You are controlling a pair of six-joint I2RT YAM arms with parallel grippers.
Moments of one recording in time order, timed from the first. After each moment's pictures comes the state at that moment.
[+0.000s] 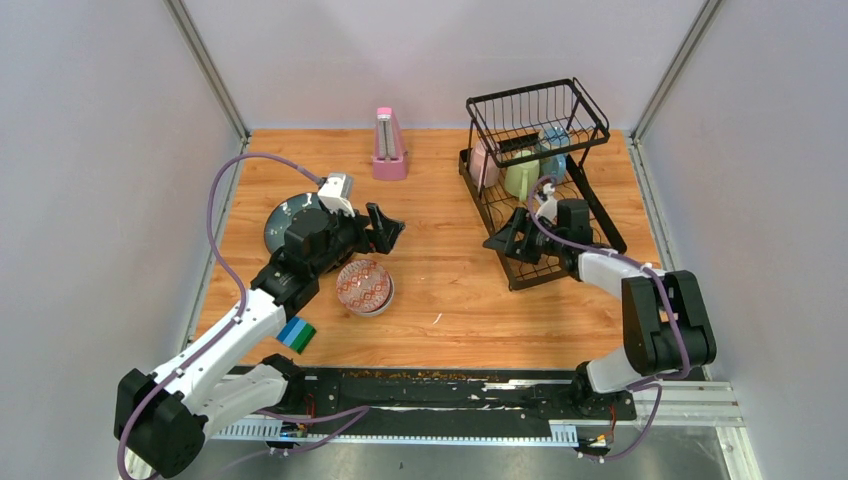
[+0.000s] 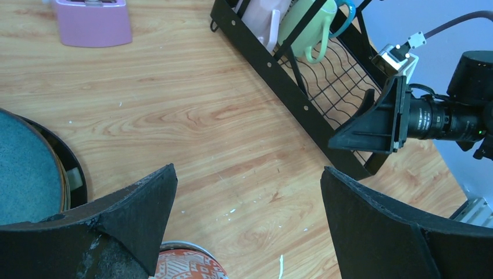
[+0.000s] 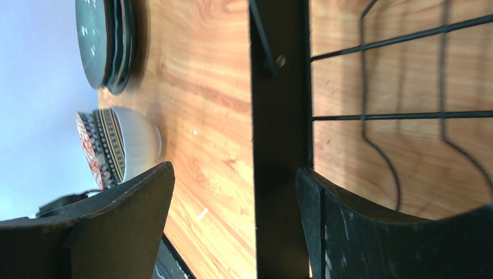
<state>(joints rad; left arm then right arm) -0.53 0.96 0.70 0.04 0.05 -0.42 0.14 1.50 0.68 0.17 -0.66 0.57</state>
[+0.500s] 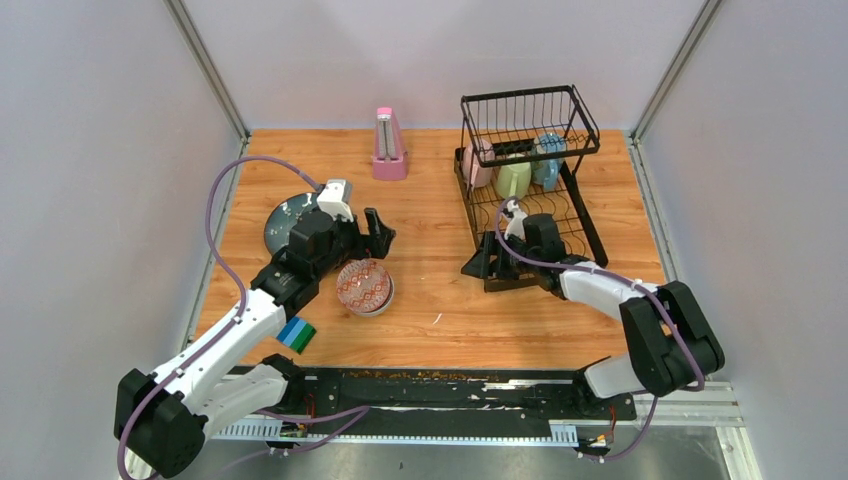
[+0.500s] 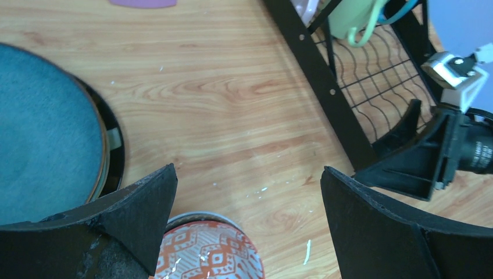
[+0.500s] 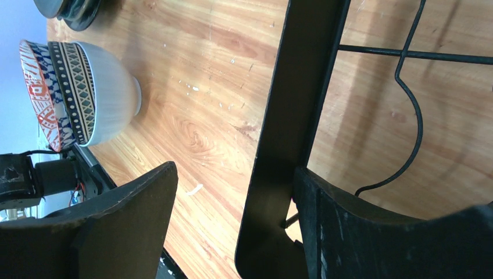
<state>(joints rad) -0.53 0.96 0.70 -0.07 -0.04 -0.41 0.38 1.43 0.62 0.13 -0.51 0.51</state>
